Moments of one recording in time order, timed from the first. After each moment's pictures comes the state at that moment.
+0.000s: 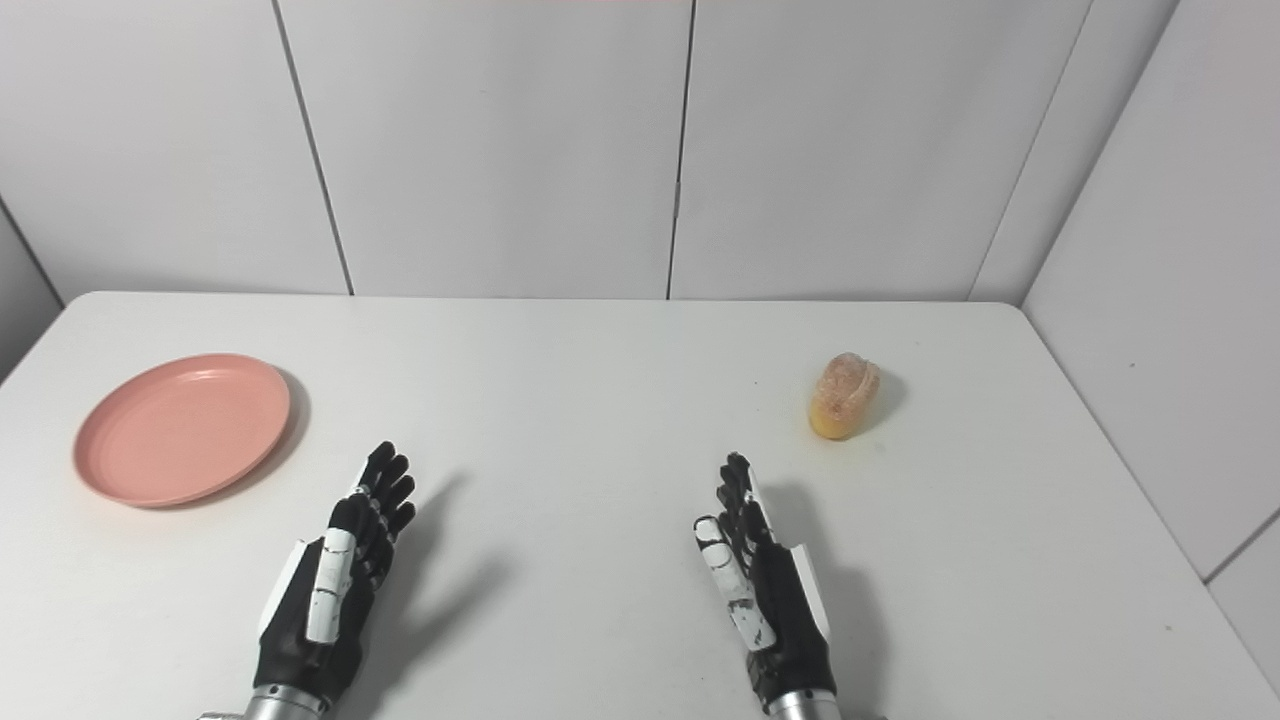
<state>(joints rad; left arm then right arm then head) -0.02 0.04 -0.06 -0.06 -0.11 -0.06 -0.14 0.03 0.05 0.07 -0.07 0.01 -0.08 0.02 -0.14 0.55</state>
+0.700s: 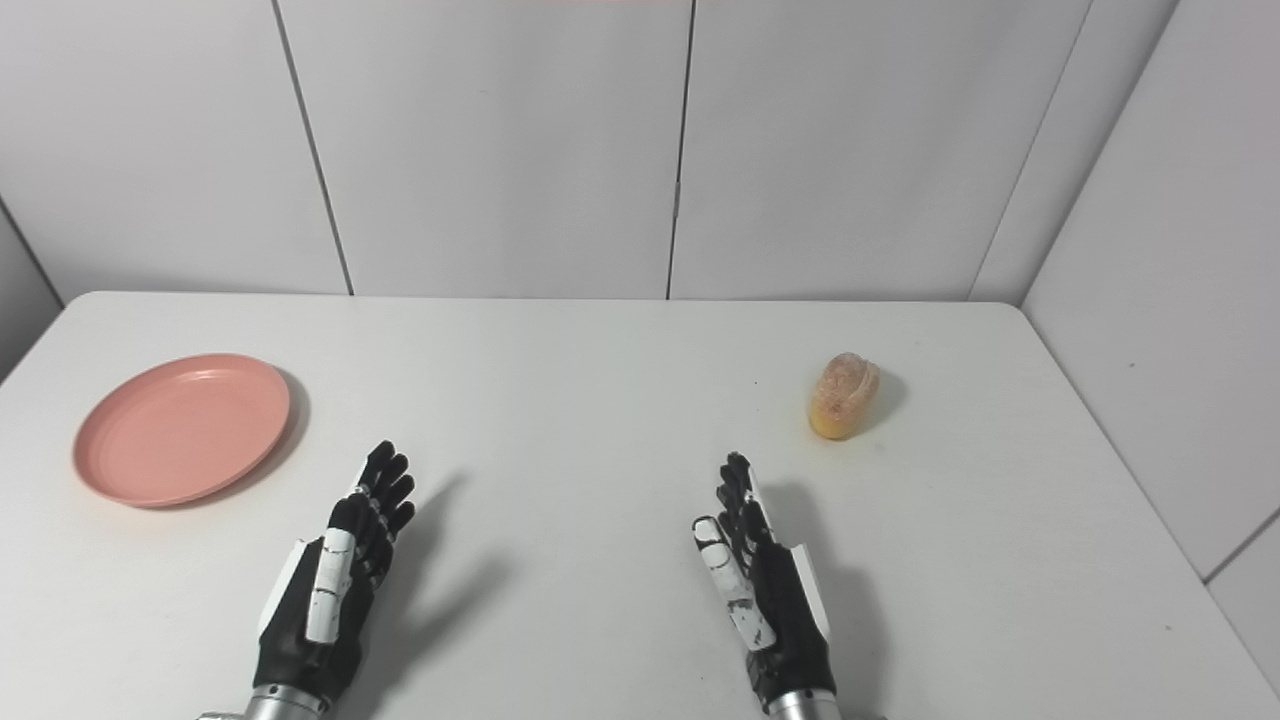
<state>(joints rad) -0.02 0.04 -0.06 -0.06 -0.11 -0.06 -0.14 0.03 0.05 0.07 -0.07 0.01 -0.08 0.02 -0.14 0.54</state>
